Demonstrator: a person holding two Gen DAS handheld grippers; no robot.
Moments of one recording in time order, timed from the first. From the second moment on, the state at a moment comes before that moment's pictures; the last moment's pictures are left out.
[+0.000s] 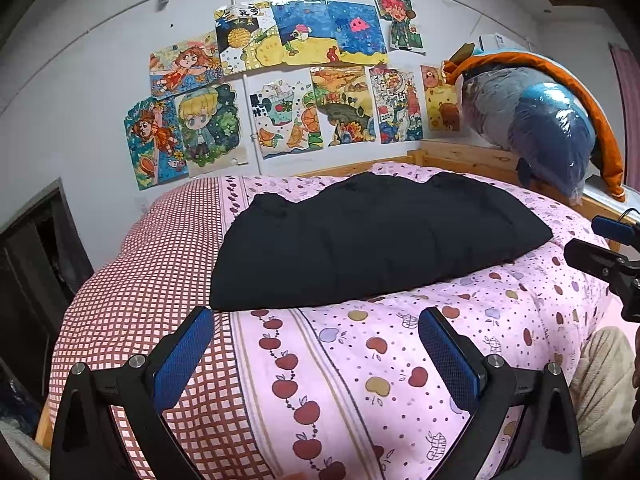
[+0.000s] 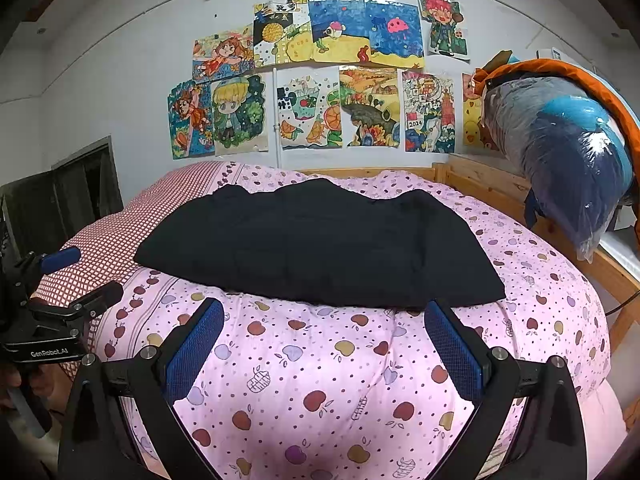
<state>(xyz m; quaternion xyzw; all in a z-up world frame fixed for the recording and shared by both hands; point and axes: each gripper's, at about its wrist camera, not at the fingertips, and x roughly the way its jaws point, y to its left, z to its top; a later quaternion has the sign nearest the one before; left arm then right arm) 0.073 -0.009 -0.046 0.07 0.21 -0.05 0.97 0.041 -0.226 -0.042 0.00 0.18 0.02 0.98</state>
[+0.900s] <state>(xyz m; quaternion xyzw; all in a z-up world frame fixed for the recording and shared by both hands) 0.077 -0.010 -0.048 0.07 0.23 -0.06 0.97 0.047 -0.229 -0.048 0.01 0.20 0.02 0.98</state>
